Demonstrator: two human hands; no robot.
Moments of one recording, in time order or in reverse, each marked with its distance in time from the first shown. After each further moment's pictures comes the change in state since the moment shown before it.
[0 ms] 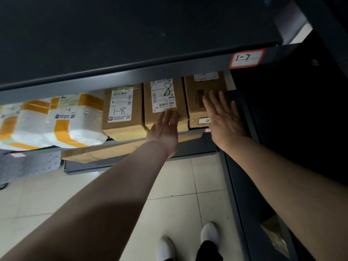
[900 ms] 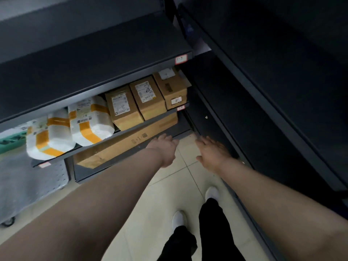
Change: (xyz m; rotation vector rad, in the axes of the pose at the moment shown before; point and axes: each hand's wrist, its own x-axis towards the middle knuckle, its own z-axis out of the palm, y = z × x) left_hand -0.266 0.002 -0.043 0.457 -0.225 0.481; right_hand -0.308 -0.113 -0.112 0.263 -0.383 0.294
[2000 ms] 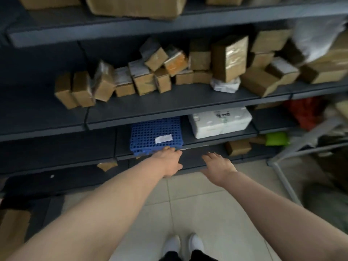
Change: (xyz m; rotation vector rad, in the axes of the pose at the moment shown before) left_hand -0.285 0.480 0.112 0.627 -0.064 1.059; right_hand -0.598 0.071 0.256 0.530 0.296 1.158
